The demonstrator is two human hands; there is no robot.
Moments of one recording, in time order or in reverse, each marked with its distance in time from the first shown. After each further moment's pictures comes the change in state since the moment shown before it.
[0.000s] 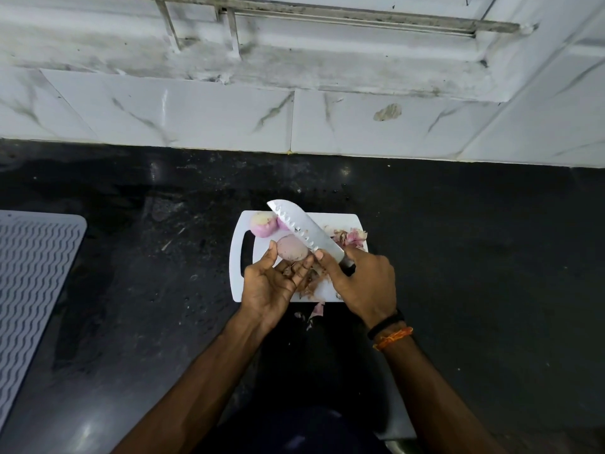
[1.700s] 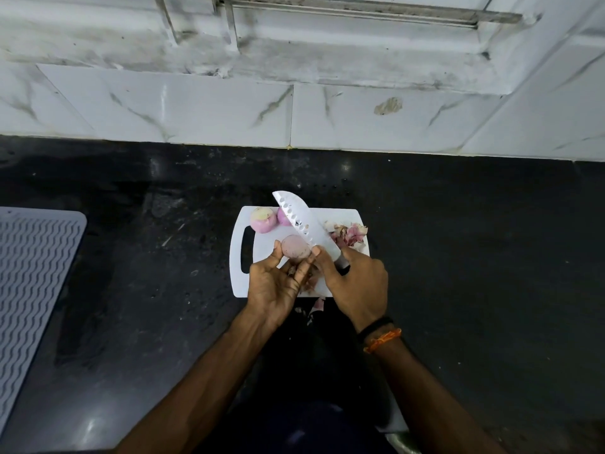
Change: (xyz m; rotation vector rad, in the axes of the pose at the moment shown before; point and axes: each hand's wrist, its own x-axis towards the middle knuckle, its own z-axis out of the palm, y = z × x) left_hand 0.005 -0.011 -0.001 -0.108 0.073 -0.044; right_hand -0.012 -0.008 0.013 0.001 0.041 0.125
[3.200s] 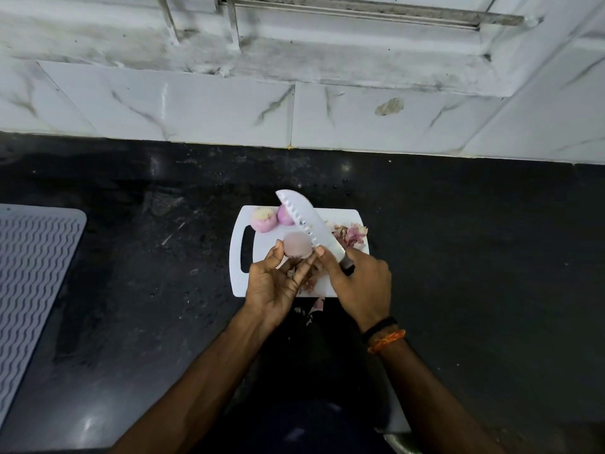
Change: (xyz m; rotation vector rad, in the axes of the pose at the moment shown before) left_hand 0.001 0.002 -0.003 -0.009 -0.042 0.012; right_hand 0.000 0.001 -0.008 0.055 -0.014 -0.007
